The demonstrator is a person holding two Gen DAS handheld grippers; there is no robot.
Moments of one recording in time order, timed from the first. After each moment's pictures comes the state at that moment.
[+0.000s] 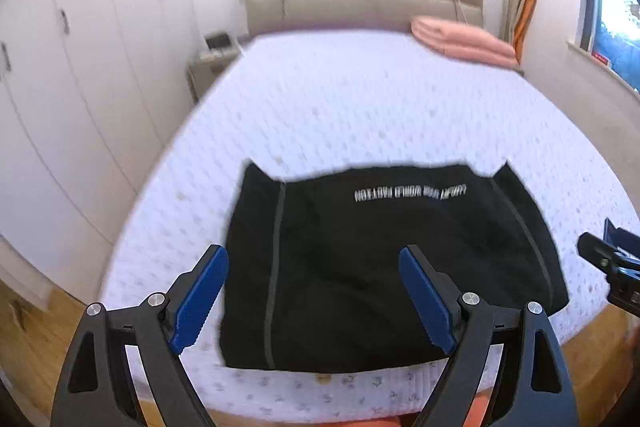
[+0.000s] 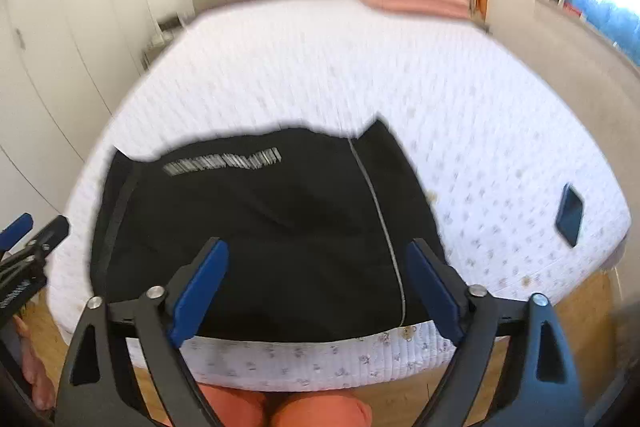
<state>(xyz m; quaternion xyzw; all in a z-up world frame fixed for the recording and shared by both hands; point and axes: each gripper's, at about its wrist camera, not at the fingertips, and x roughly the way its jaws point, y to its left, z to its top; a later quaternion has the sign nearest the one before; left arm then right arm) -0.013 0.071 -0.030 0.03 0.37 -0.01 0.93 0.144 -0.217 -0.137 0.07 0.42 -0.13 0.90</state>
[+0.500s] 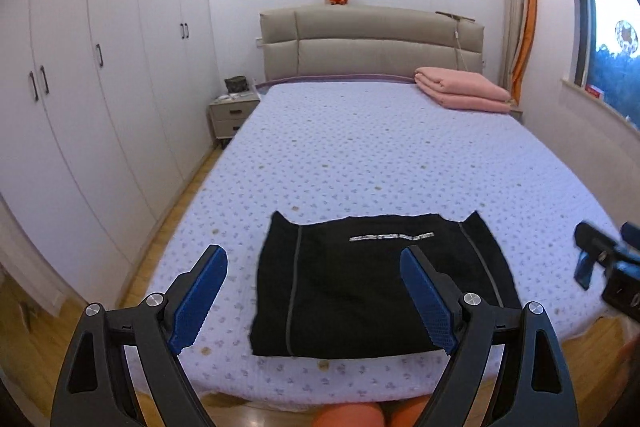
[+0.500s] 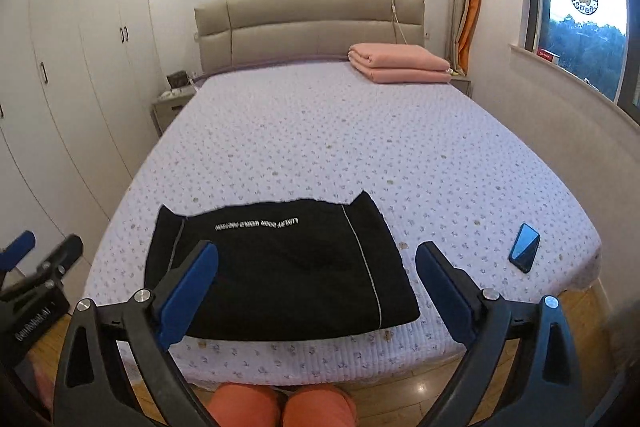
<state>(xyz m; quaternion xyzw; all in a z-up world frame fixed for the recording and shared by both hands) -0.087 0.061 0.072 0.03 0.31 0.01 0.95 0.071 -0.176 -0.008 0.06 0.34 -0.15 0.93</state>
